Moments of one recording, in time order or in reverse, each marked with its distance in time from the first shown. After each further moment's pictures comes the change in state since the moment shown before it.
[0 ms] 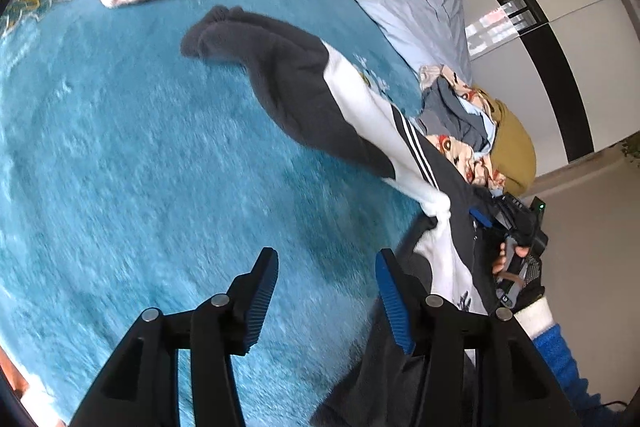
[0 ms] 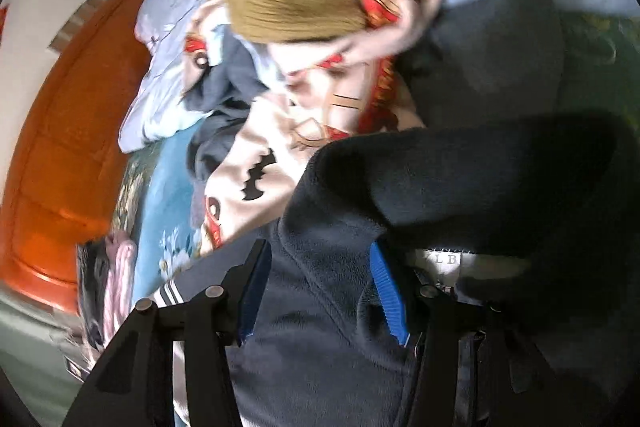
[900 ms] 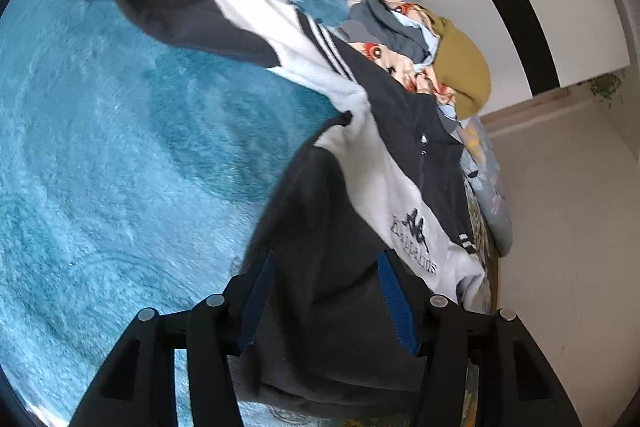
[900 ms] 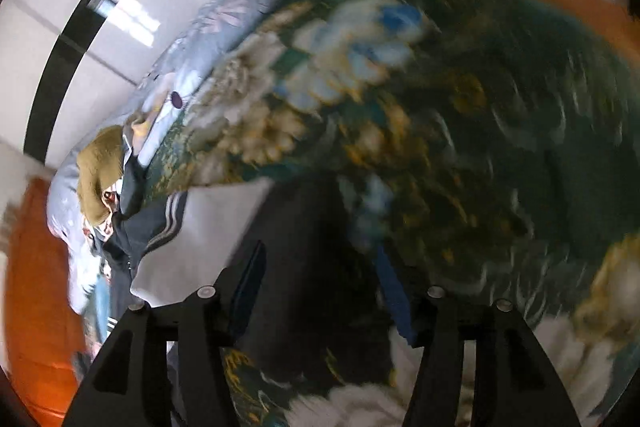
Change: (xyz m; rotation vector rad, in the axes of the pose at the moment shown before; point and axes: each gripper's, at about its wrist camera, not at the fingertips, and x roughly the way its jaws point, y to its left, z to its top) left arm 0.026 -0.076 -0.058 0.123 0.192 -0.122; right arm -0.422 -0.297 -0.288 0.591 -0.412 -0.305
